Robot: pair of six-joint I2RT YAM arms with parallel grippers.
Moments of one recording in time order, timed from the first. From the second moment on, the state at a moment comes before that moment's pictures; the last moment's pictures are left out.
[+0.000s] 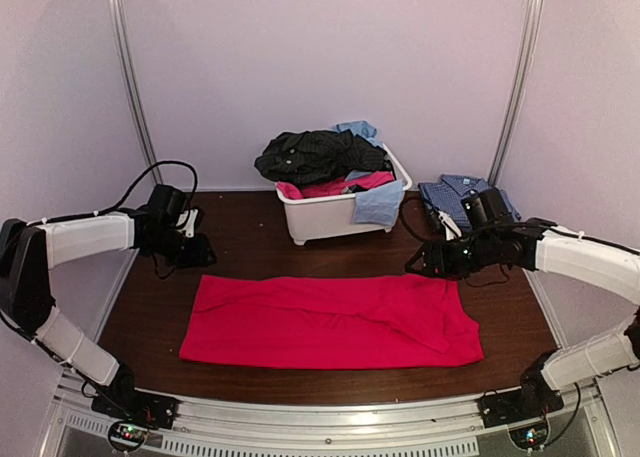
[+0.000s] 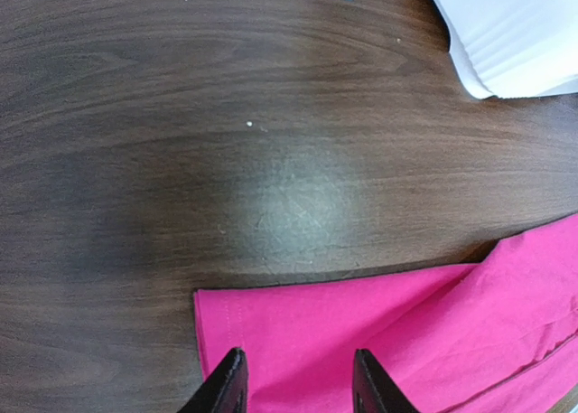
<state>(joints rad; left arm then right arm) -0.28 1.48 0.92 -0.43 0.14 -0.28 0.51 1.21 0.83 -0.43 -0.40 0.48</state>
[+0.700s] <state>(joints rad) -0.22 1.63 0.89 -0.36 0.10 -0.34 0.28 1.48 0.78 -0.30 -0.24 0.39</state>
